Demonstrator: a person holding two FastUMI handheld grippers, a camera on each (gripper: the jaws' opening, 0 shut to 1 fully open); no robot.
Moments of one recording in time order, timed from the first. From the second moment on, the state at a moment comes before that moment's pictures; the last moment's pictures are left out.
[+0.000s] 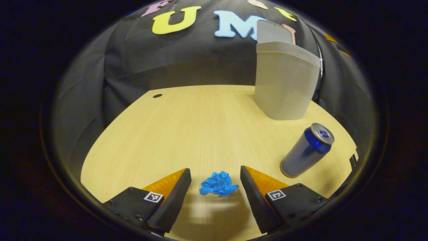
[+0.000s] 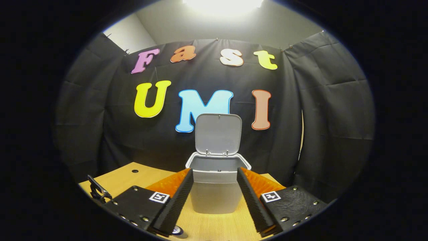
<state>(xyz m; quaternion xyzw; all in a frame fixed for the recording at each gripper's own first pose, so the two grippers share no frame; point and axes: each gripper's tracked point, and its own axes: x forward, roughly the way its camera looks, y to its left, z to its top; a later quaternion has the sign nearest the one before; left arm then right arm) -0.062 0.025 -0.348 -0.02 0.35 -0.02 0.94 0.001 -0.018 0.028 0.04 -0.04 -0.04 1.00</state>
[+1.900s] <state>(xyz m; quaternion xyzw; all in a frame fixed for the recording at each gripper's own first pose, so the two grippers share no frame) 0.020 -0.007 -0.172 -0.02 0.22 -0.03 0.98 -0.016 -0.060 -0.001 0.04 -0.03 -0.05 1.00</state>
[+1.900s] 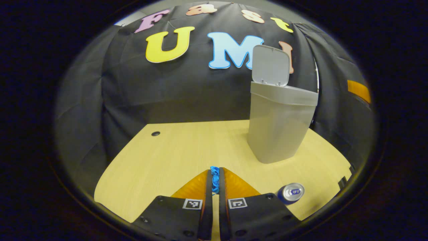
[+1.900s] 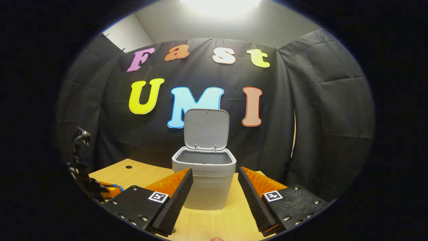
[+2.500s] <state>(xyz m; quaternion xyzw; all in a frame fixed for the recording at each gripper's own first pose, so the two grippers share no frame) 0.134 -0.130 -0.048 -0.02 0.10 -0.09 0.99 -0.011 -0.109 -0.025 0.02 0.00 -0.05 1.00</state>
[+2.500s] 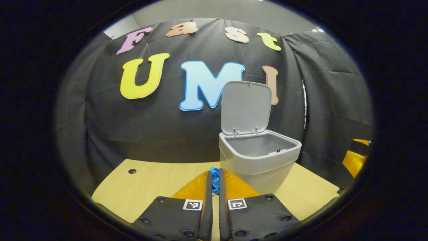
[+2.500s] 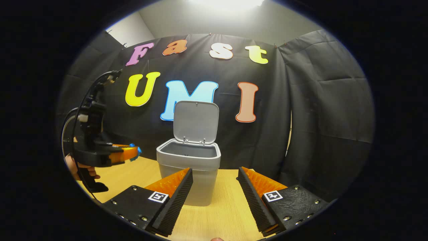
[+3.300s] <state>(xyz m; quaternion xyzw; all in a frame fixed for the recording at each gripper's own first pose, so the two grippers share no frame) 0.209 -0.216 -0.021 0.03 0.05 -0.17 0.98 -0.007 -0.112 -0.042 0.04 0.02 -0.07 1.00</state>
